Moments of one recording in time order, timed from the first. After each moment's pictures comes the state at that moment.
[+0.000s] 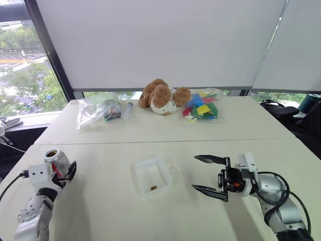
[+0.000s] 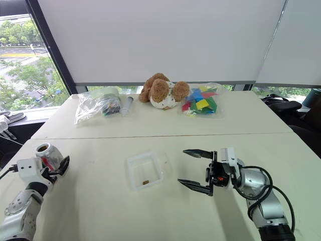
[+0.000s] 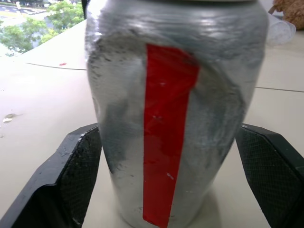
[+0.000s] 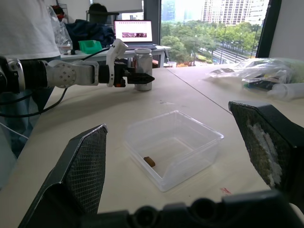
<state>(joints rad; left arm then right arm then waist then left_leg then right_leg) -0.13 0.46 0.45 0.30 -0.42 0.00 -0.33 -0.21 -0.56 -0.07 -0.03 0.55 -0.13 1.29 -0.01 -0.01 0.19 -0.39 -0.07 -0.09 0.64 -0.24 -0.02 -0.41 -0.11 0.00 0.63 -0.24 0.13</state>
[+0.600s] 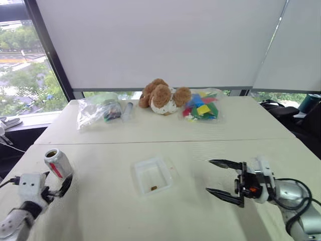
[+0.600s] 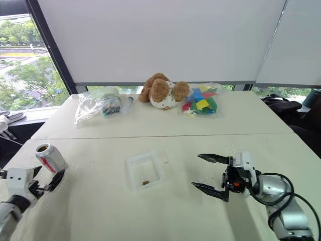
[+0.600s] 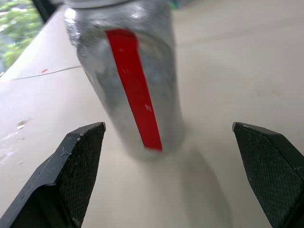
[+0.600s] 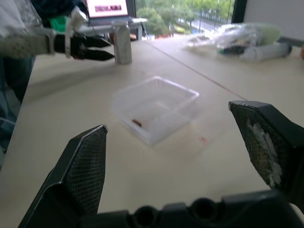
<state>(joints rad) 0.24 0.67 0.48 0.07 -0.40 -0.03 -0.60 -0.04 -0.74 -0.23 -0.08 0.58 -0.07 1.29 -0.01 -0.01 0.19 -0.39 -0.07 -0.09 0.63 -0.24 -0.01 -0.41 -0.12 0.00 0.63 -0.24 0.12</state>
